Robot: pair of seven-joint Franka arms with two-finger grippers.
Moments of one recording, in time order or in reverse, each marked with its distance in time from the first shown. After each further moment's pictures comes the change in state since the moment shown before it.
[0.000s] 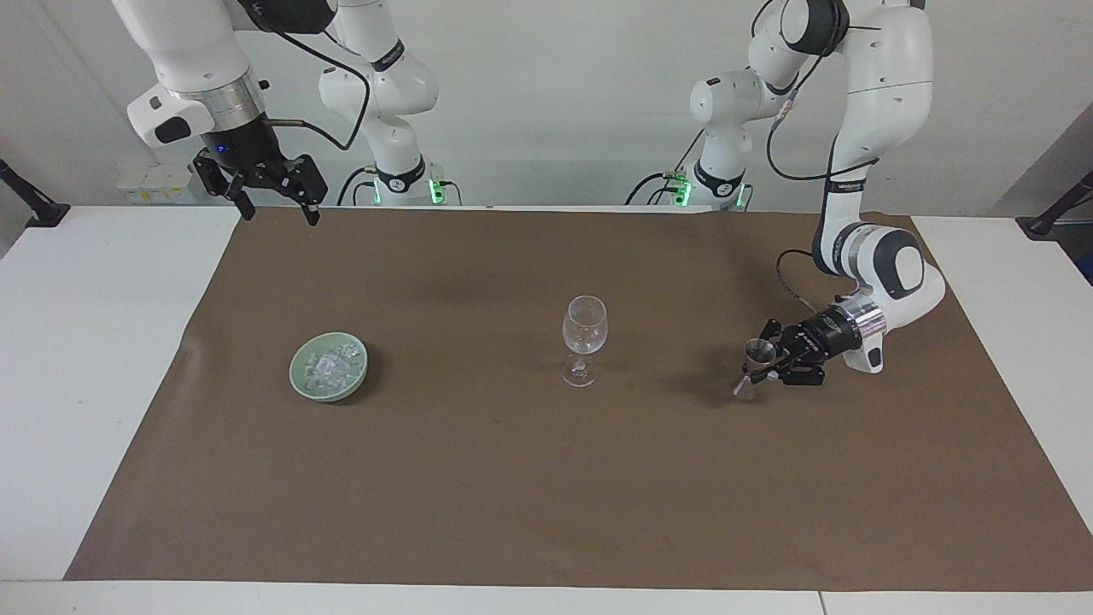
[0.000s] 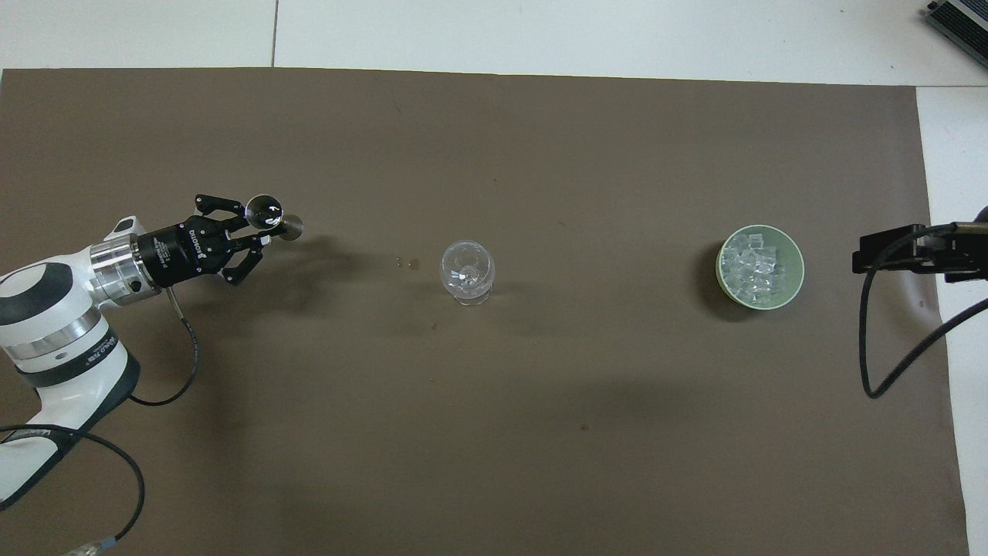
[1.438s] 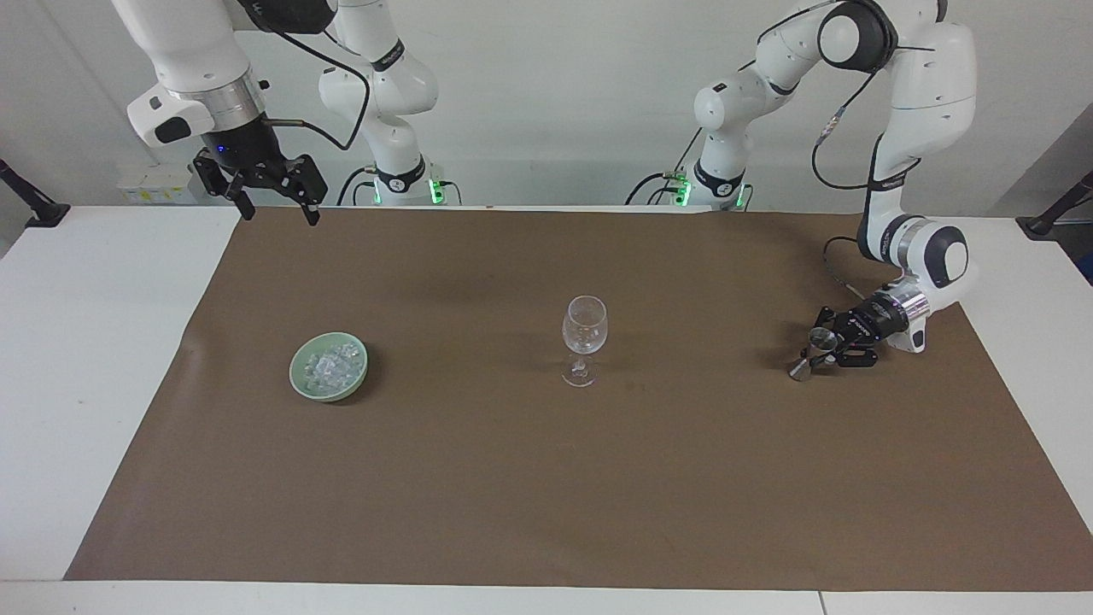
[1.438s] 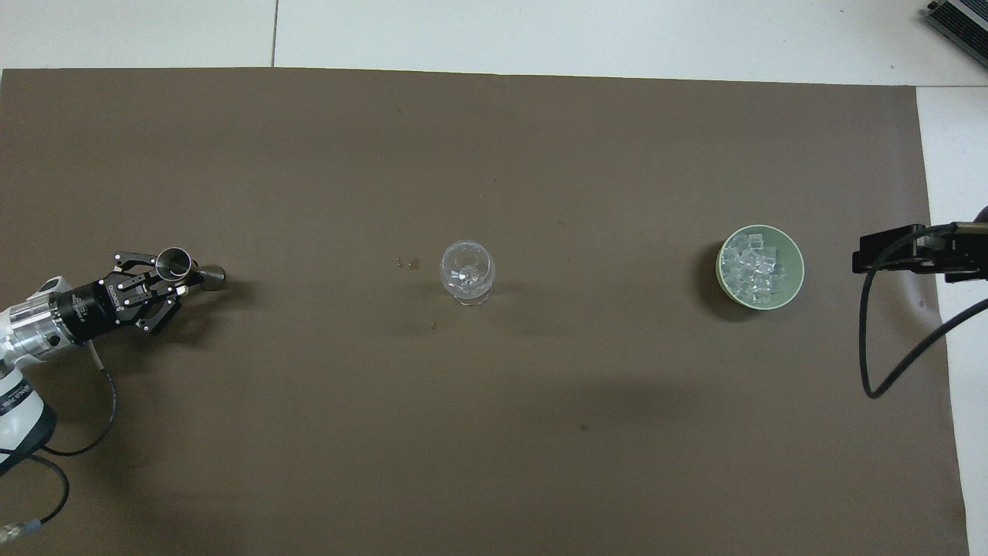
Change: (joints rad) left arm 0.285 0.090 0.052 -0.038 0.194 -0.177 0.053; right arm 0.000 0.000 0.000 0.000 0.000 0.000 0.000
